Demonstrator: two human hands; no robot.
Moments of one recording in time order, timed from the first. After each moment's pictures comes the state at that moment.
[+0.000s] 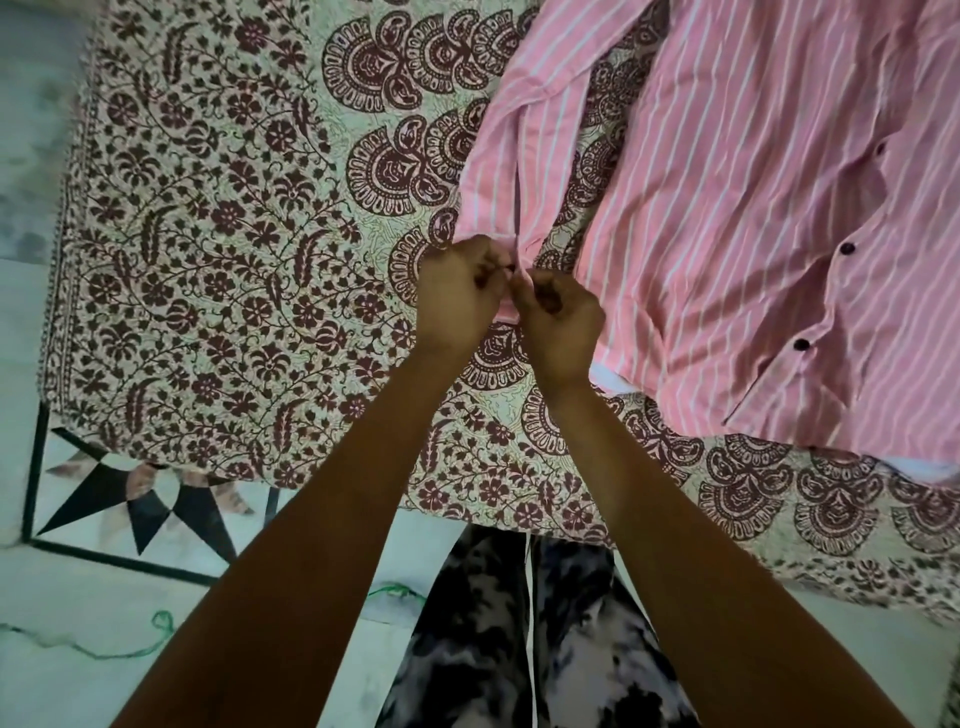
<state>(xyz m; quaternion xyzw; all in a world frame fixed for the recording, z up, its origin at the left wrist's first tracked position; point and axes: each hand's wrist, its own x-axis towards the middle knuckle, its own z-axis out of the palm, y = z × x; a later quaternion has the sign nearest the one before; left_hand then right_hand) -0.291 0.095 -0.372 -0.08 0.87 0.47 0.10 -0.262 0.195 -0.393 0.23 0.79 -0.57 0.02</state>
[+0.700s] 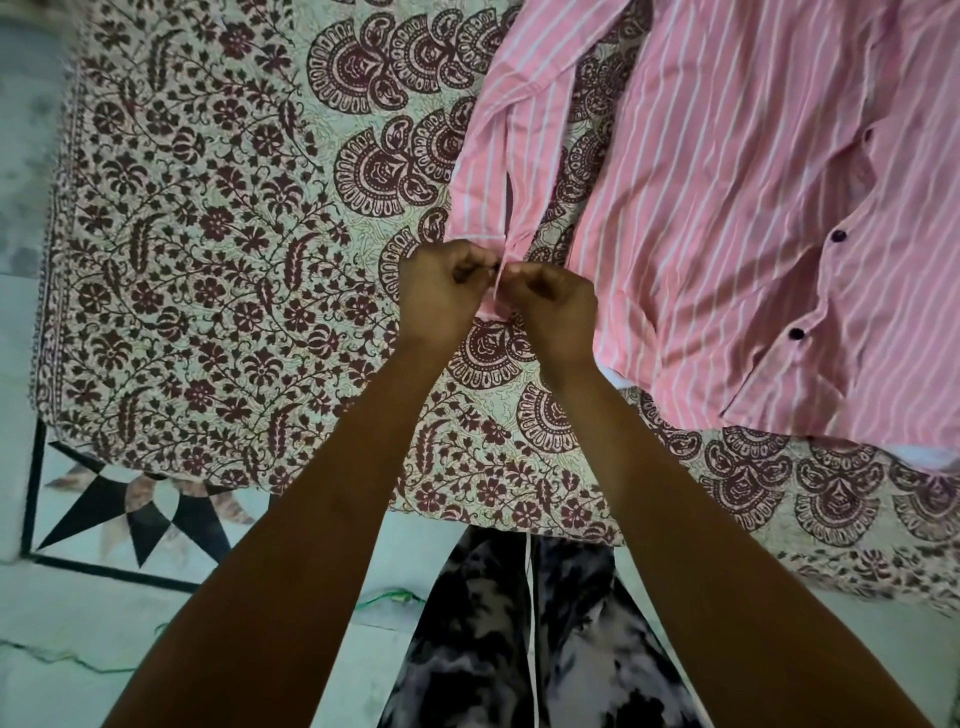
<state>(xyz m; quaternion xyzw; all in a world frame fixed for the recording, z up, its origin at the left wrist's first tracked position) -0.289 0.091 -0.378 -0.13 0.83 0.53 0.12 -0.269 0.201 -0.382 0.26 0.68 -0.68 0.09</state>
